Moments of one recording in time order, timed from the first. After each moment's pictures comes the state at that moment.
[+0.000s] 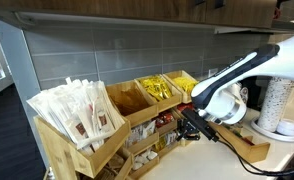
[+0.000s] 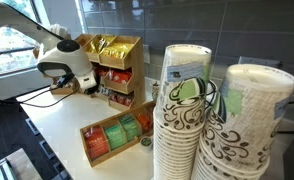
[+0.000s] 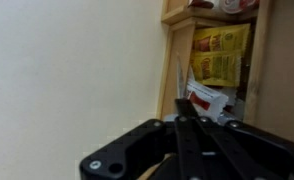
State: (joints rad) arm 0.05 -0.12 0.13 -2.55 0.99 2.77 0.56
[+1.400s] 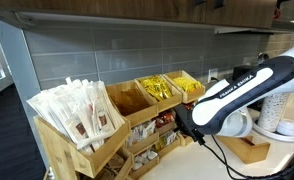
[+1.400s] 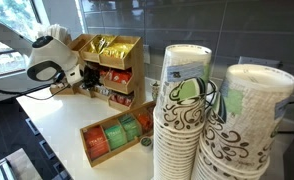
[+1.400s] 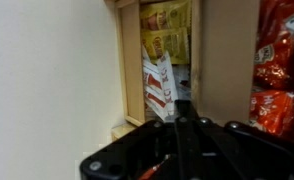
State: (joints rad) arm 0.00 -0.15 0.32 -2.63 0.71 3.18 1.12
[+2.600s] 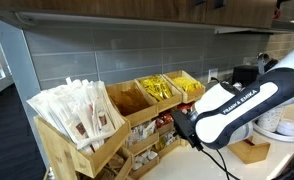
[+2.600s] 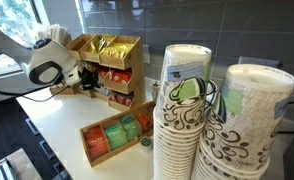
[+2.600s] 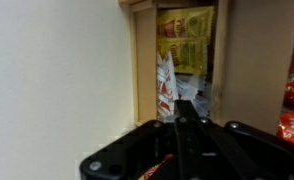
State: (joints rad) arm -0.31 -0.14 0.63 -2.65 0.48 3.18 1.34
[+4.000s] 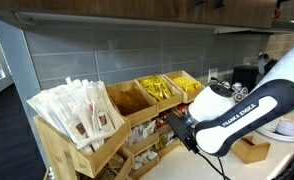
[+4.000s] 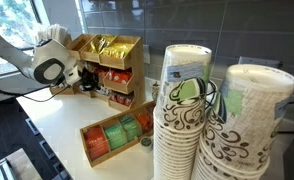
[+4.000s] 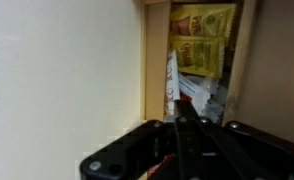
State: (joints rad) arm -0.84 -0.19 1.14 -2.62 0.28 3.11 1.54
